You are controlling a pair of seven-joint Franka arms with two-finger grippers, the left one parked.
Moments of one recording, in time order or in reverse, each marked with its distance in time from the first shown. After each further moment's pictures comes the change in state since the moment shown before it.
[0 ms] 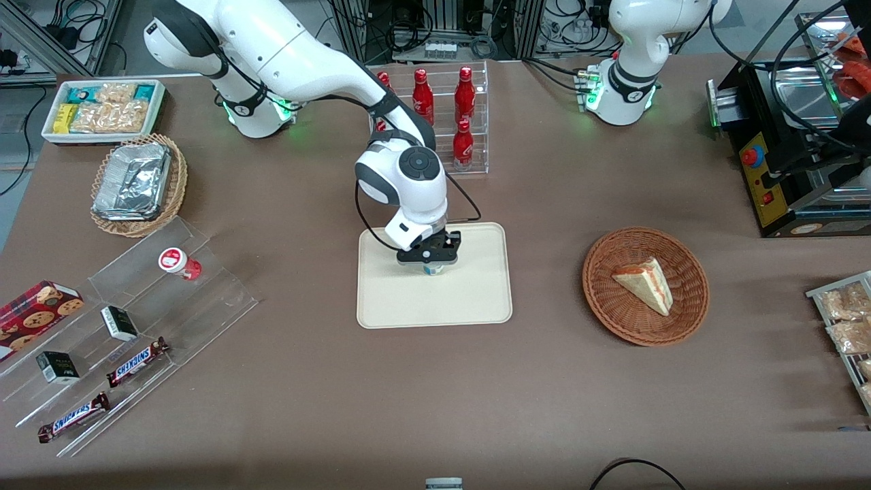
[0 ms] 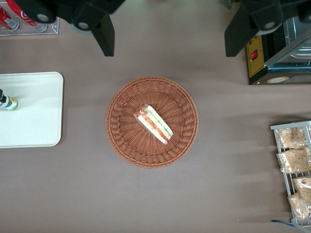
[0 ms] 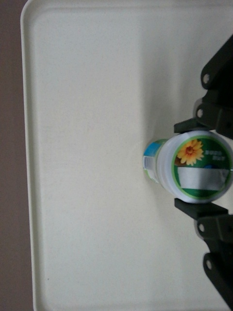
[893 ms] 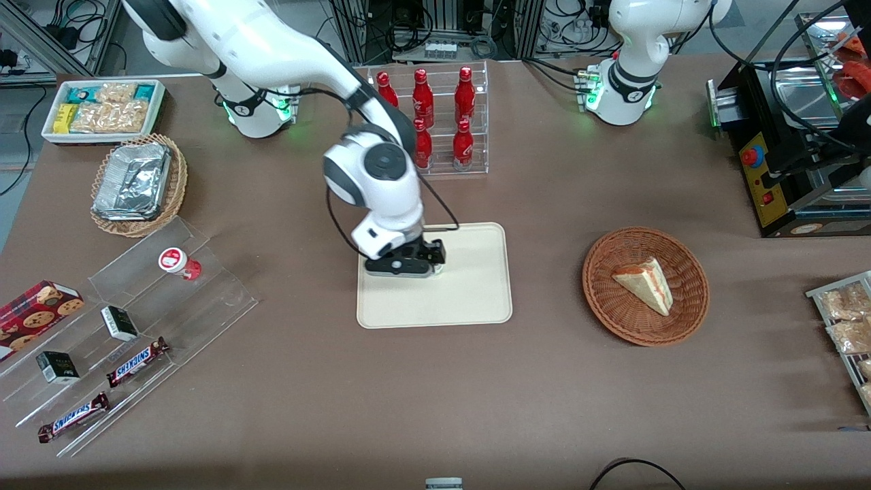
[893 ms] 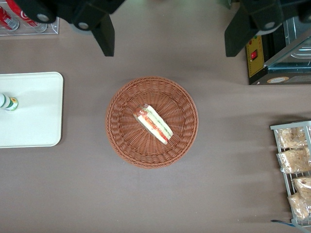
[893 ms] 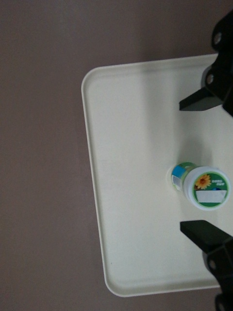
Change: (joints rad) arm -0.122 -0.203 -0.003 -0.023 0.125 -0.133 -0.147
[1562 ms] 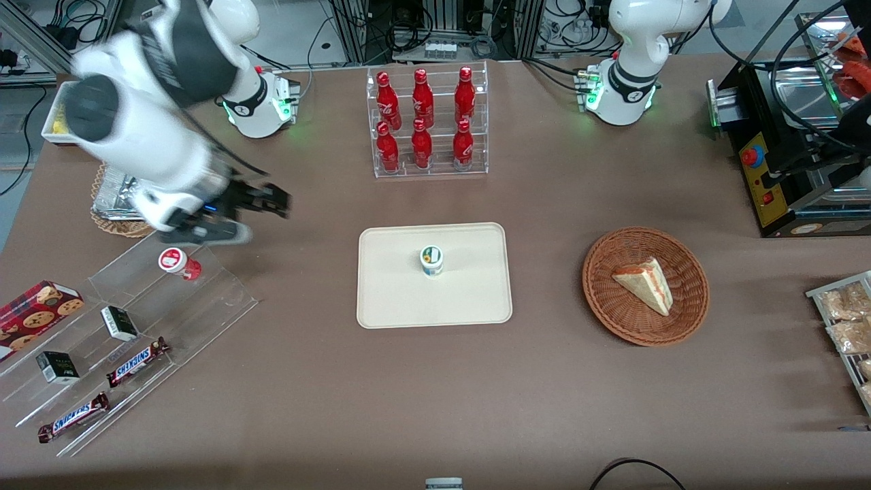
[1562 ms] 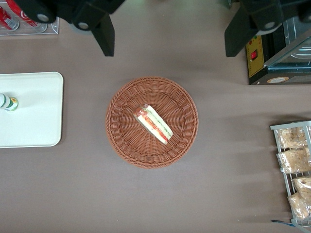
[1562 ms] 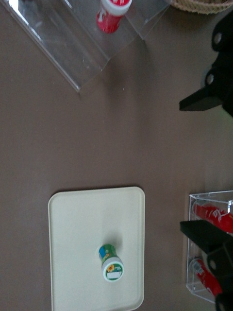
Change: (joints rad) arm -0.426 -0.461 -0.004 -0.066 0.211 -0.631 -0.577
